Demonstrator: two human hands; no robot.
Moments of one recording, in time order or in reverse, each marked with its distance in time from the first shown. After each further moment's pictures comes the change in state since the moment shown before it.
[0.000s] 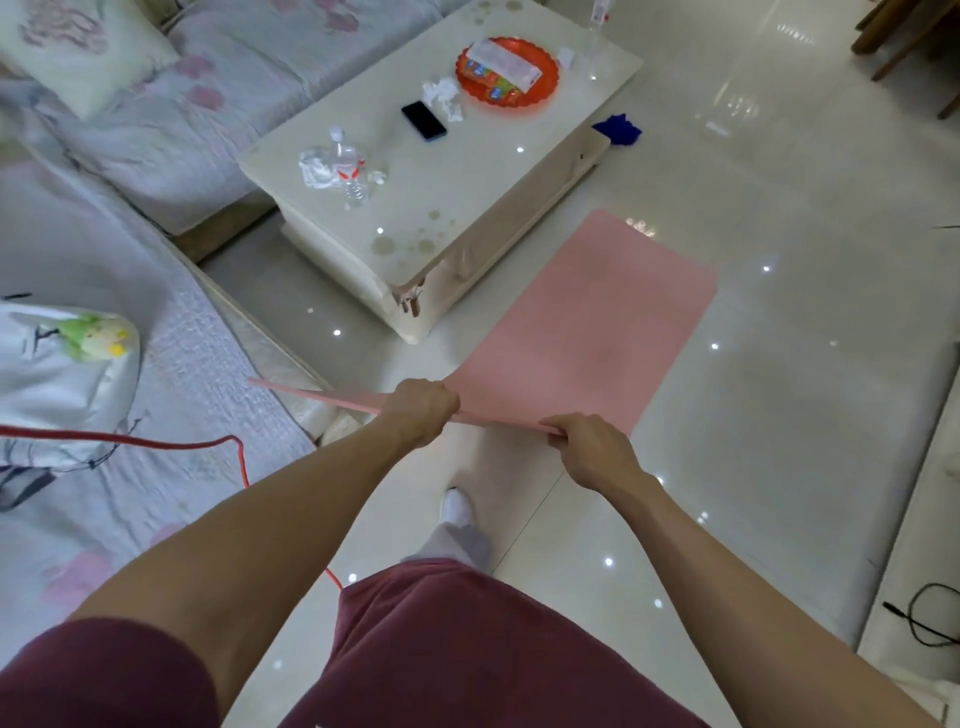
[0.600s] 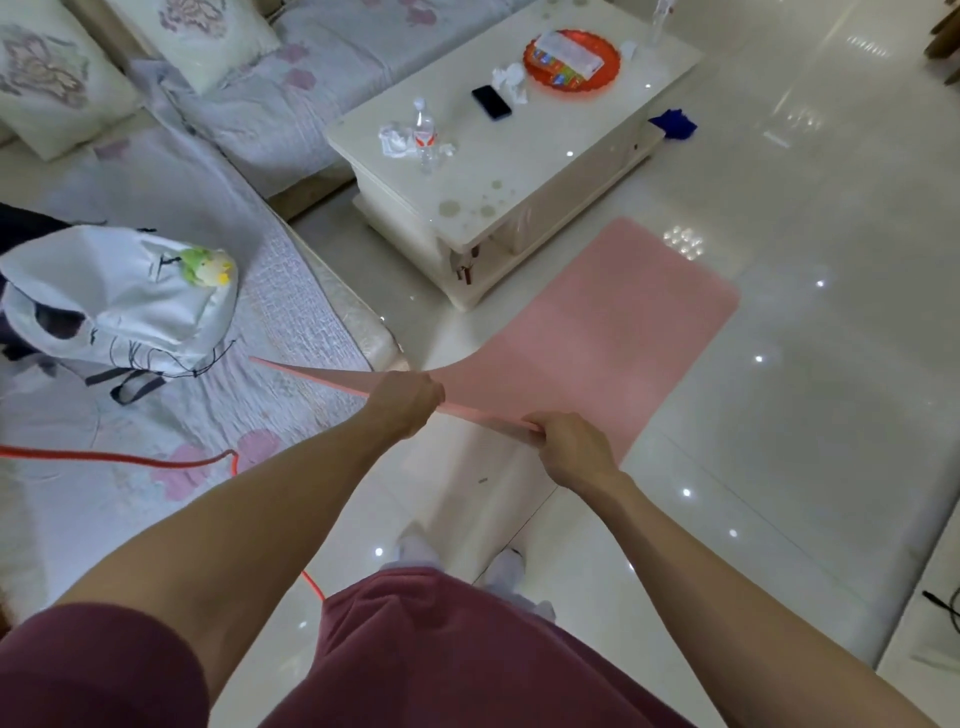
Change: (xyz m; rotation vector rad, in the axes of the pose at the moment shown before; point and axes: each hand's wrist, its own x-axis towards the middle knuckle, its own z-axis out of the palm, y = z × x) left_hand -0.185 -0.005 0.073 0.006 0.041 -0.125; right_hand -0.145 -0.072 0.089 0.019 -0.014 -0.134
